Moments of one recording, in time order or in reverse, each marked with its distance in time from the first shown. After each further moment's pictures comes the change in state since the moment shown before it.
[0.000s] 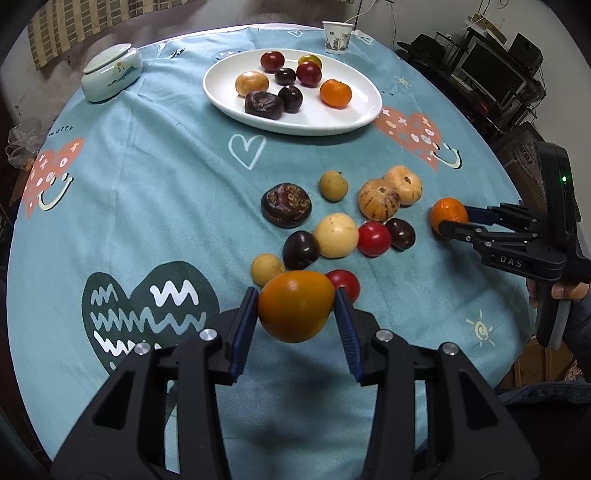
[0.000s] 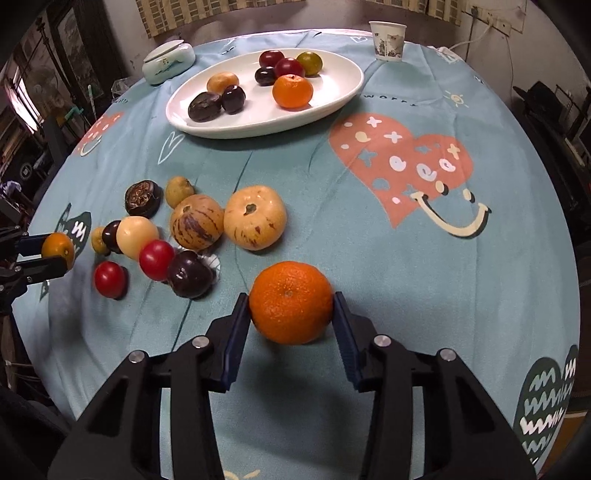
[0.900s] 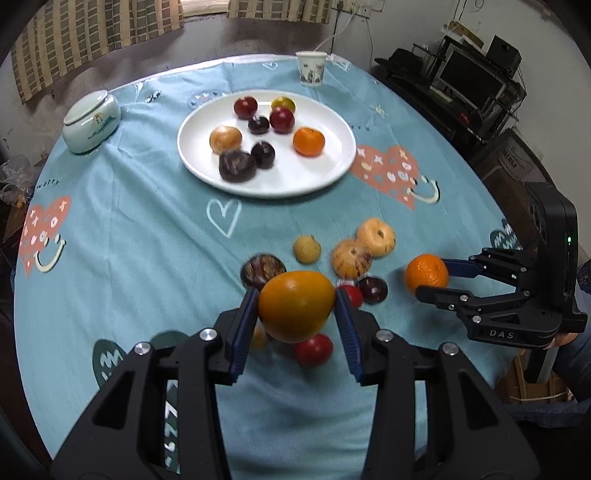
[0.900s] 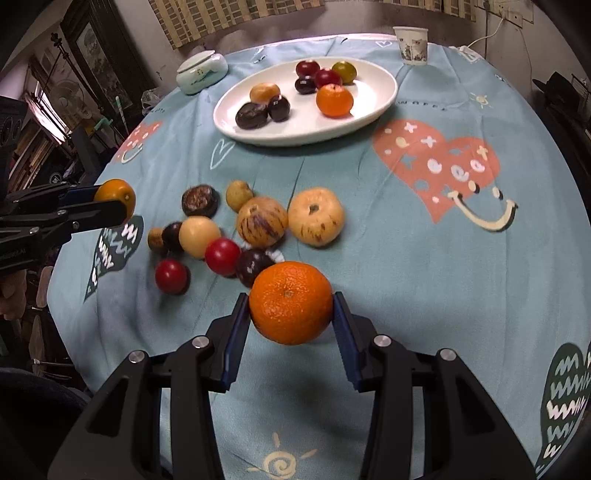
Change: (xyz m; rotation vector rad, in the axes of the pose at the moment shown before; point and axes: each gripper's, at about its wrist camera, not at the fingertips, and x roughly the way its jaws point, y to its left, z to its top) left arm -0.017 -0.012 0.050 0.065 -0.086 -0.041; right arm -0.022 0.021 -0.001 0.004 -0.027 0.133
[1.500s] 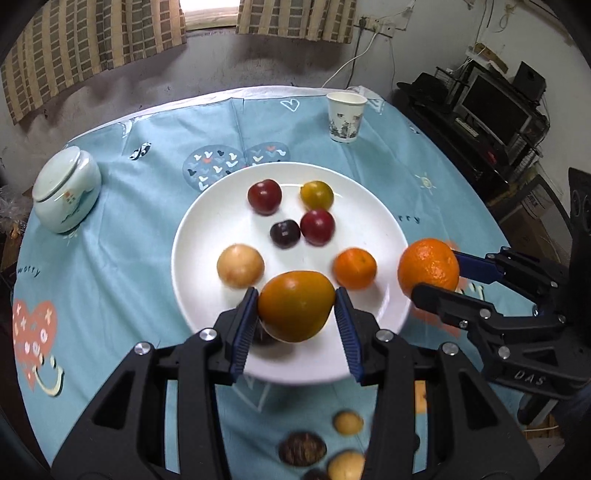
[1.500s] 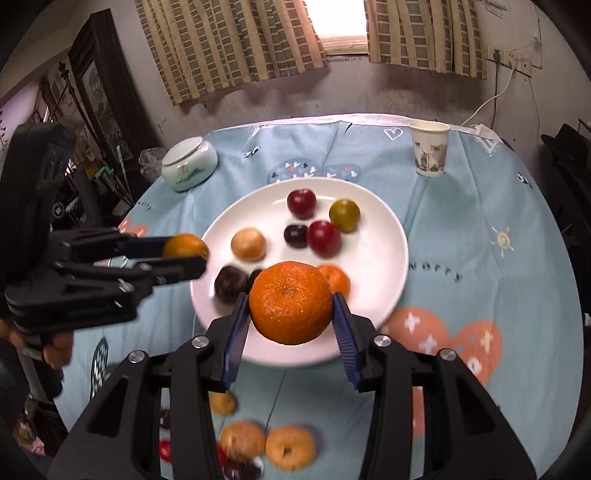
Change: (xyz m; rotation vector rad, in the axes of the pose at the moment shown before) left arm 0.079 0.035 0.158 -0.025 -0.030 0.026; right arm 0.018 -0.022 0.172 -0.019 -0.200 0.006
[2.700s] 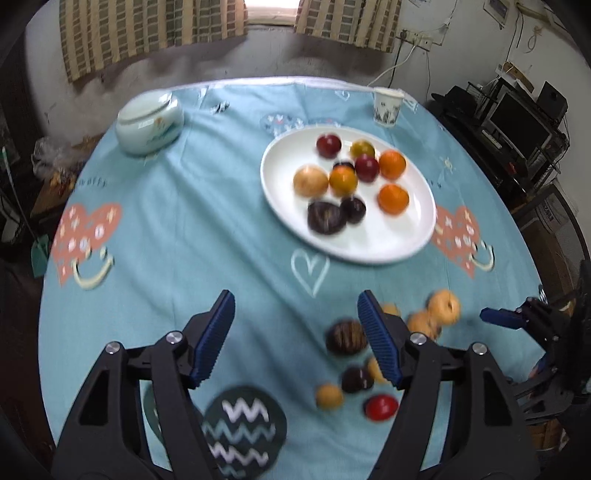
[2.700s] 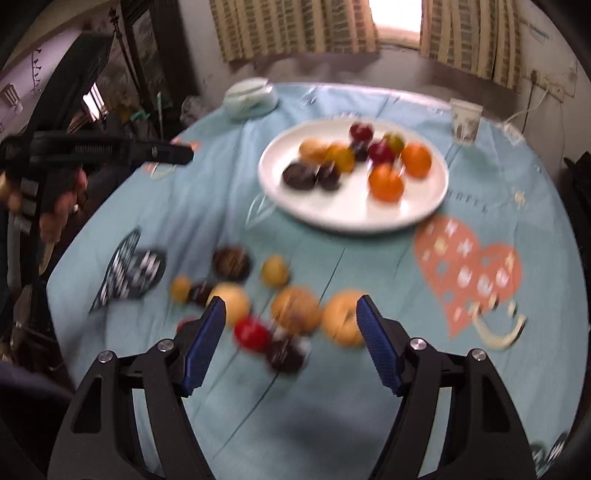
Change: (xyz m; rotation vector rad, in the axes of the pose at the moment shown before) left arm -0.084 0.037 -0.125 -0.133 -0.013 0.095; right arm -0.043 0.055 -0.132 -0.183 0.100 0.057
